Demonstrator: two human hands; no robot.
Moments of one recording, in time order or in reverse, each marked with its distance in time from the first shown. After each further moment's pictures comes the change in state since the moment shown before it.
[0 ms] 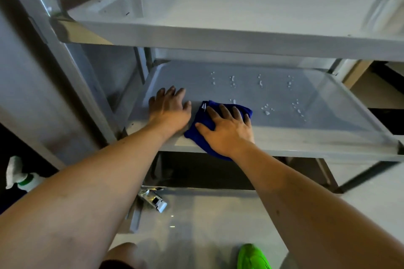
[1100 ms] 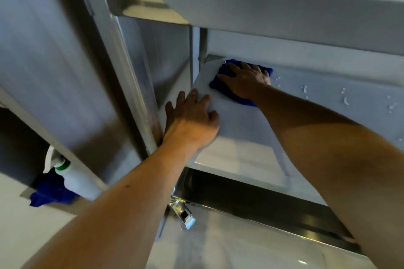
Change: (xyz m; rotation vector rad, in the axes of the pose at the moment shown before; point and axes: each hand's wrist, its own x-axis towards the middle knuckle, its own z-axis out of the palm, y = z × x) left_hand 0.005 -0.078 0.011 -0.005 -0.021 -0.109; right_hand 0.243 -0.070 0.018 -0.095 -0.017 -0.131
